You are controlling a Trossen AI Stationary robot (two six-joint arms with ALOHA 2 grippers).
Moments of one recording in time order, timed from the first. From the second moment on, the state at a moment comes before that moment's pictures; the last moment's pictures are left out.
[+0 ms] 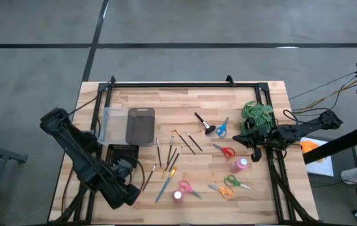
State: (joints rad) left arm -0.79 1.57 1.47 -1.25 -0.05 -1.79; right arm 0.35 0.13 0.01 0.21 0.34 0.16
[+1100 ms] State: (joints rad) left arm -0.86 1.69 1.38 -1.22 -0.07 -1.84; right arm 0.35 0.13 0.01 0.21 0.34 0.16
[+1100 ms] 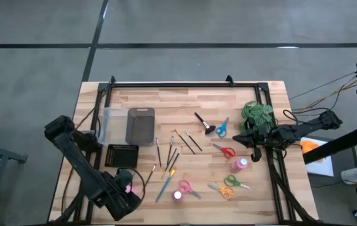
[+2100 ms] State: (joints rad) left arm -0.86 1.67 1.29 -1.12 -0.06 -1.81; right arm 0.35 0.14 0.01 0.21 0.34 0.16
